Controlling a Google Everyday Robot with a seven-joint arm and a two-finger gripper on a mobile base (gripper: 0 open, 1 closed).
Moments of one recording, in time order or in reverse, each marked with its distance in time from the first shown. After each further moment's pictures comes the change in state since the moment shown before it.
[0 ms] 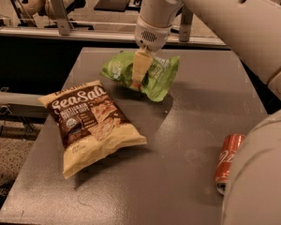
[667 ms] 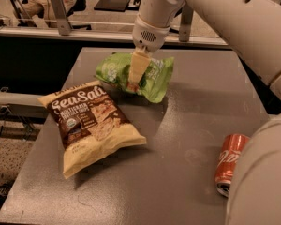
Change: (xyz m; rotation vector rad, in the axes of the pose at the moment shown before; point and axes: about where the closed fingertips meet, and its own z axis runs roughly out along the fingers) arm -0.012 0.014 -0.001 -0.051 -0.055 -0.094
